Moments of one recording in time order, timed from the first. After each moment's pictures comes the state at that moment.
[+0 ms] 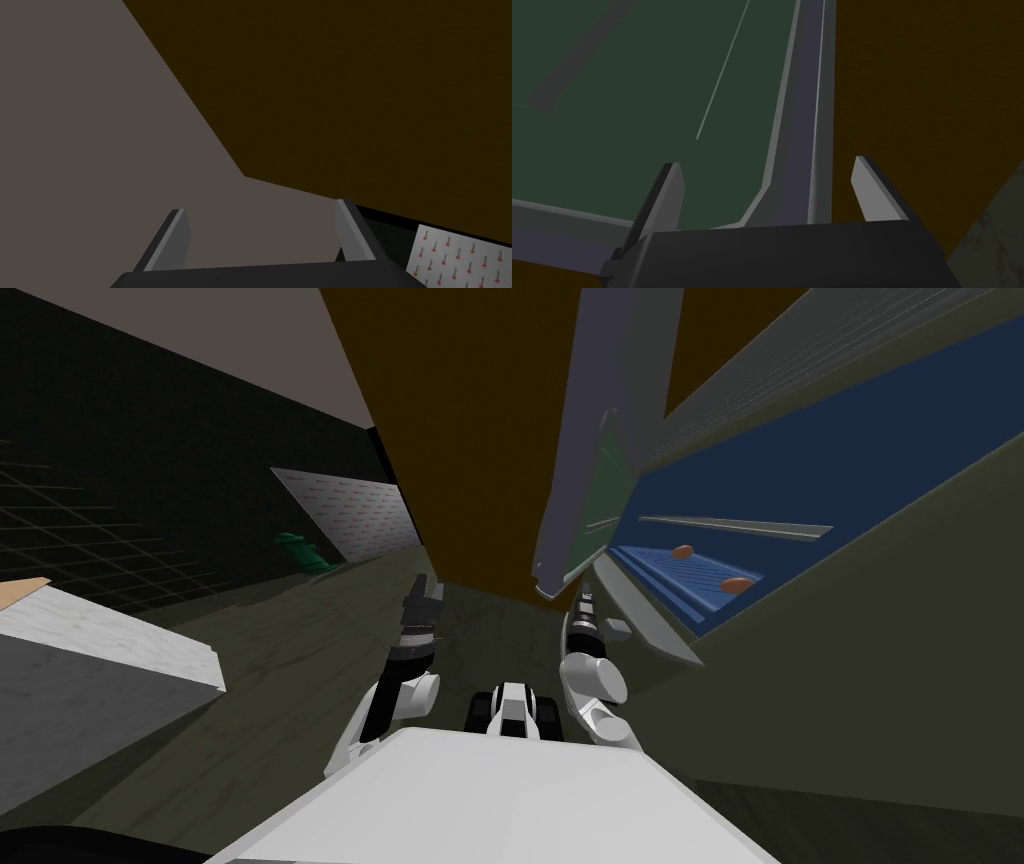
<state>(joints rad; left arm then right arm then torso) 0.48 0.02 -0.03 -2.32 -0.11 -0.38 0.06 0.17 -0.15 0.37 -2.22 -1.88 -0.76 -0.97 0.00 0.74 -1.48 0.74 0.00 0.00</state>
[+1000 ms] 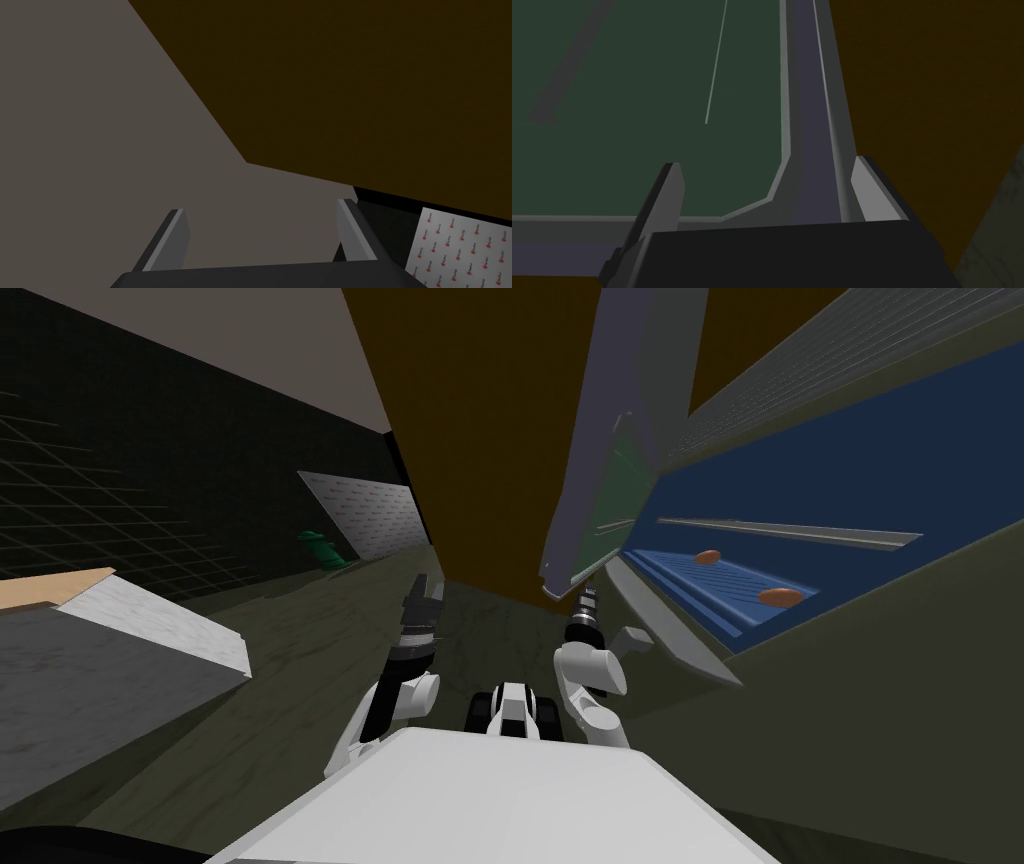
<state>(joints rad) 0.48 0.02 -0.03 -2.32 -0.11 -0.38 0.06 0.14 0.04 0.31 -2.27 -2.03 -0.78 -0.83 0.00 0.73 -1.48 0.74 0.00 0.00</state>
